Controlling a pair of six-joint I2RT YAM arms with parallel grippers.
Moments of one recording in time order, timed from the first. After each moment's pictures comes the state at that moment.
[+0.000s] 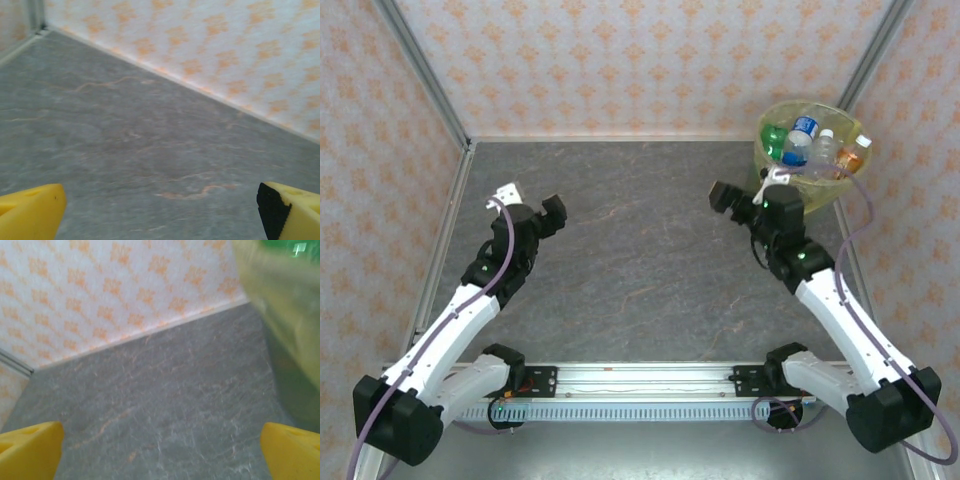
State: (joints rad) left arm -0.29 0.92 0.71 -0.23 -0.43 -0.55; right arm 0.36 0.97 0.85 -0.23 0.11 0.51
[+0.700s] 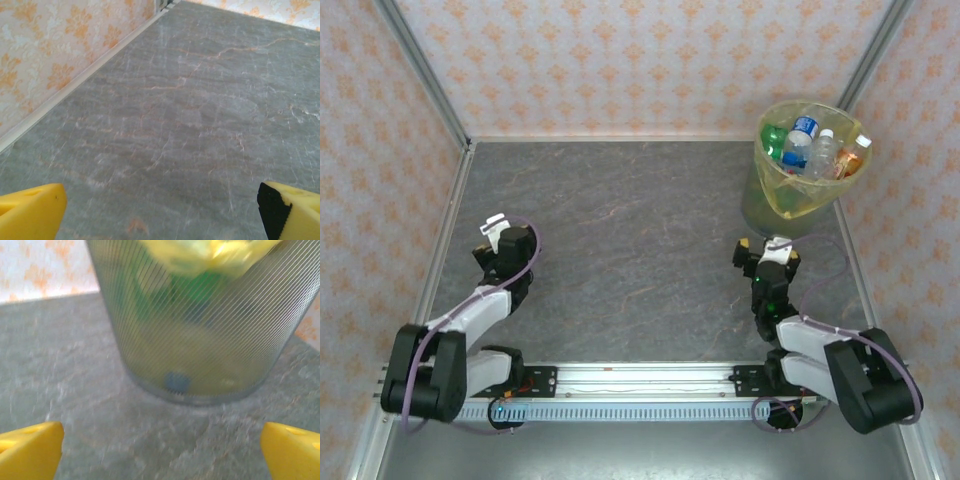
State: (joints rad) left arm -0.07 1.19 0.38 0.26 -0.60 -0.33; right arm 0.27 1.11 0.07 0.78 0.50 0.18
